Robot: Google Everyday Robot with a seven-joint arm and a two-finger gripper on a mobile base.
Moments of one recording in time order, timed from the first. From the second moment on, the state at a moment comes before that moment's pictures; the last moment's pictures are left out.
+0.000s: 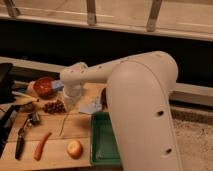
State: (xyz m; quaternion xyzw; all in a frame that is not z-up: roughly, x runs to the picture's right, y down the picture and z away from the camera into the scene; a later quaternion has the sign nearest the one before) arm -0.188 0.088 0.787 -0.37 0.09 0.60 0.71
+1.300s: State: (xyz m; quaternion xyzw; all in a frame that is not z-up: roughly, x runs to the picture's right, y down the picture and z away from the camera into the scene) arm -0.201 0.134 0.811 -0.42 0.09 0.60 0.68
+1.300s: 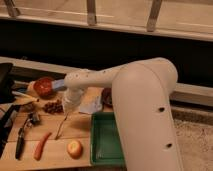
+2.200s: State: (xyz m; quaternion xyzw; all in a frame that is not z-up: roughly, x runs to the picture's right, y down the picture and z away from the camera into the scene) arm -0.203 0.179 0.837 -0.47 0.13 0.60 0.64
